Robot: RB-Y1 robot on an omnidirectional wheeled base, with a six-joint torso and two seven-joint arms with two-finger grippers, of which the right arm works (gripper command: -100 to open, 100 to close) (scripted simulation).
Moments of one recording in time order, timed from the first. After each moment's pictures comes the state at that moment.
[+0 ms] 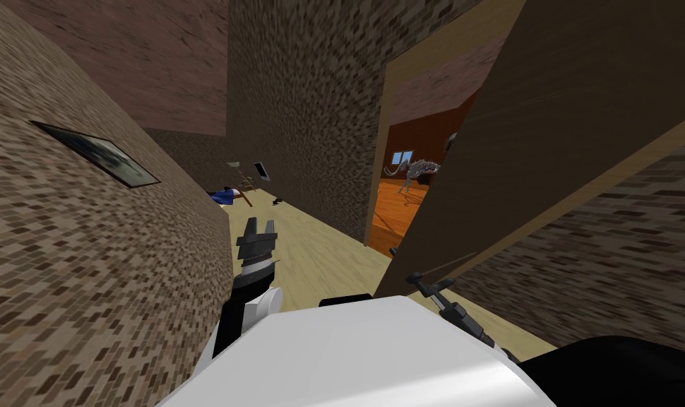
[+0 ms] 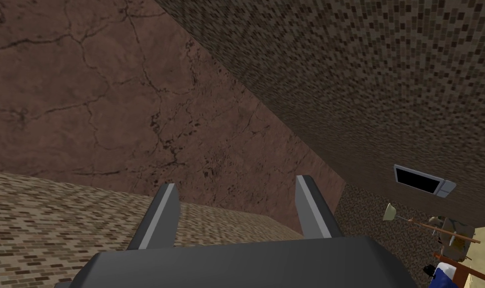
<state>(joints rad) 0.40 -0.65 0.15 -0.53 0.01 -1.61 -0.43</state>
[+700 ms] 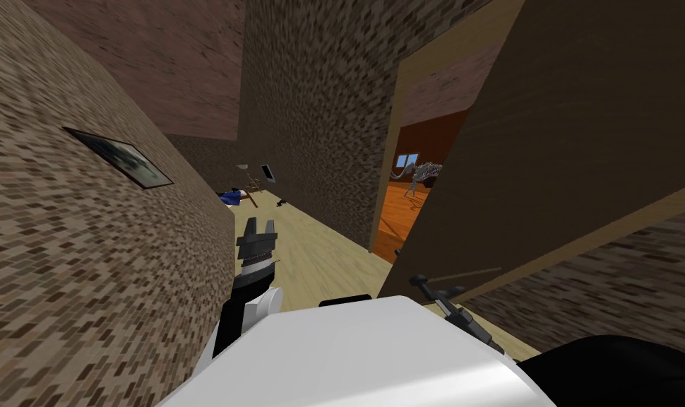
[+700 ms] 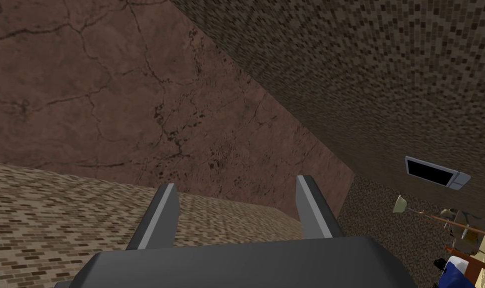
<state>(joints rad) 0.43 -0.65 0.15 -0.51 0.00 -1.60 -0.43</state>
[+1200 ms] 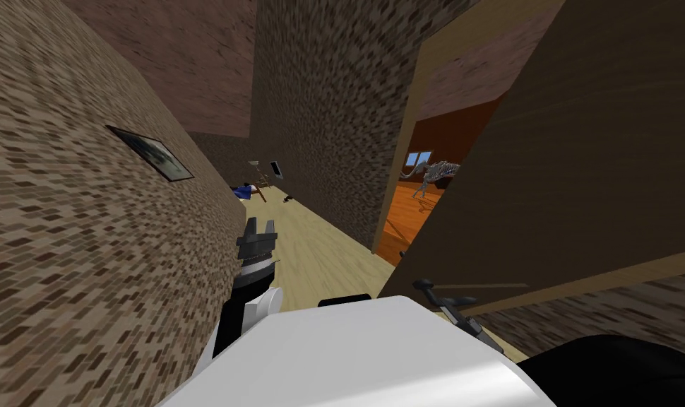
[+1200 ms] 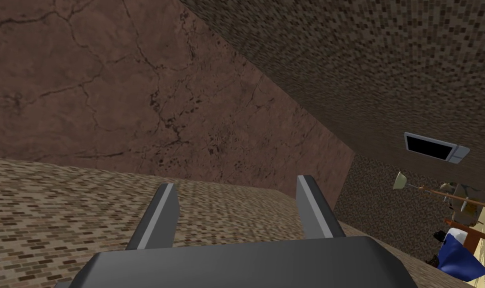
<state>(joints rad) 0.44 -0.63 0.14 -0.45 -0.01 -1.65 -0.41</state>
